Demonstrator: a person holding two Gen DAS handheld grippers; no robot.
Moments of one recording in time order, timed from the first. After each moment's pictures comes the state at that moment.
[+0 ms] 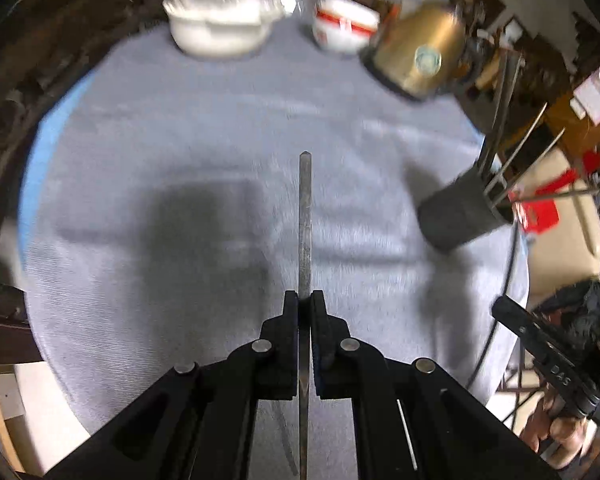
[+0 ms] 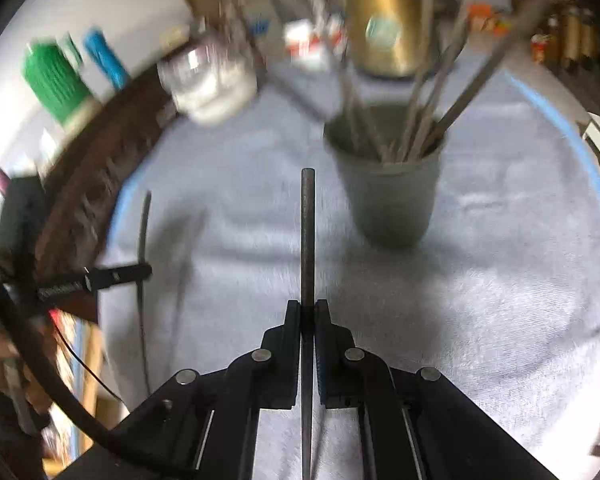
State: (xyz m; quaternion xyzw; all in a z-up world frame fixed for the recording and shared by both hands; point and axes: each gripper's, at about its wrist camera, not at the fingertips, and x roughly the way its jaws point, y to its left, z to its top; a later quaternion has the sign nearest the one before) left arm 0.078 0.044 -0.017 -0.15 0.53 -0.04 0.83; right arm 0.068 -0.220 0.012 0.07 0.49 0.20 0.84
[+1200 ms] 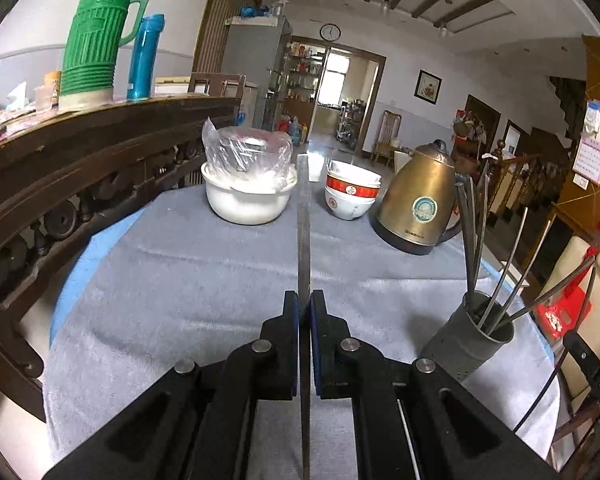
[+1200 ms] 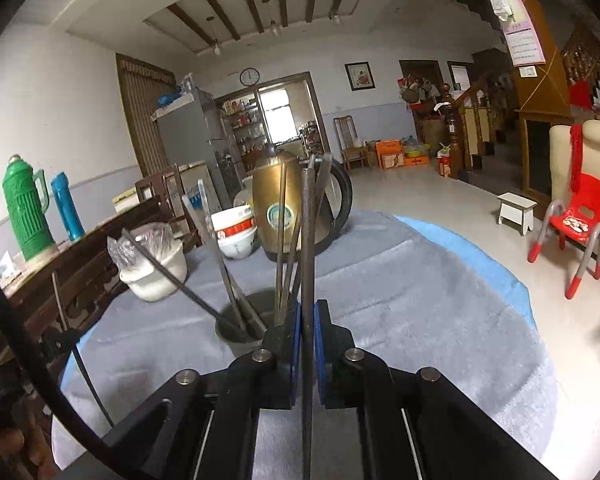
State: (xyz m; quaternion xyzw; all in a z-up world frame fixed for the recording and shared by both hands) left arm 0.072 0.027 0.020 -0.12 0.26 0.06 0.96; right arm 0.039 -0.278 0.053 0.11 0.22 0.04 0.97
